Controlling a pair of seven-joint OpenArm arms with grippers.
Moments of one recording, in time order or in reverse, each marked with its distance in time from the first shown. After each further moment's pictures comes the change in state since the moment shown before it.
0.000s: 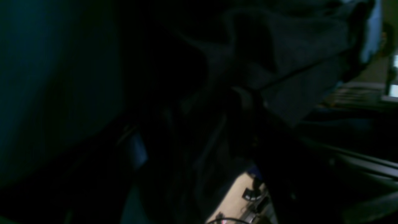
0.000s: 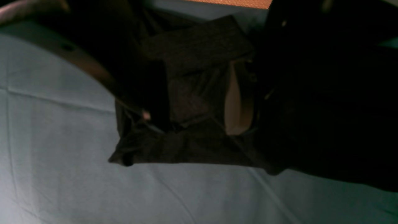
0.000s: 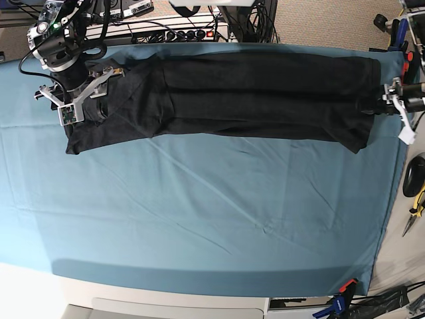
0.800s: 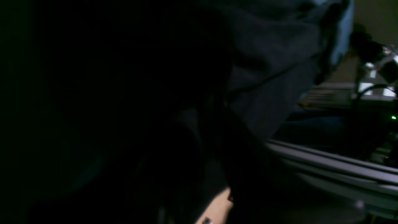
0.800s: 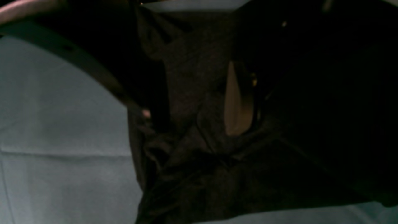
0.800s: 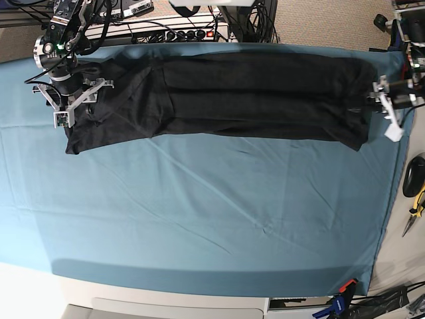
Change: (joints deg) left arm 0.4 4.7 0.4 2.5 -4.5 -1.5 1.6; right arm 4.2 0.2 0.0 -15.1 -10.1 -6.3 3.7
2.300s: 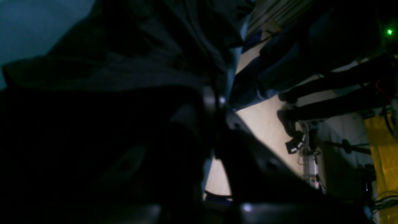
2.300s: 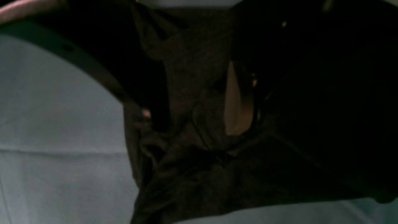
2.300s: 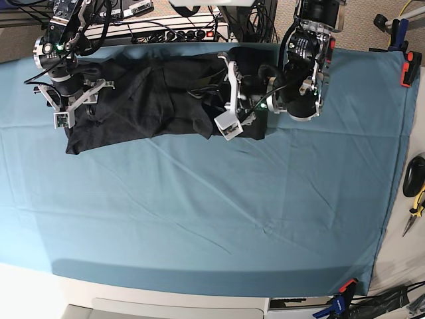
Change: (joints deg) left arm -0.3 28.6 31.5 34.5 27.9 -0.8 -9.8; right arm 0.3 0.0 0.0 0.0 1.2 0.0 0.0
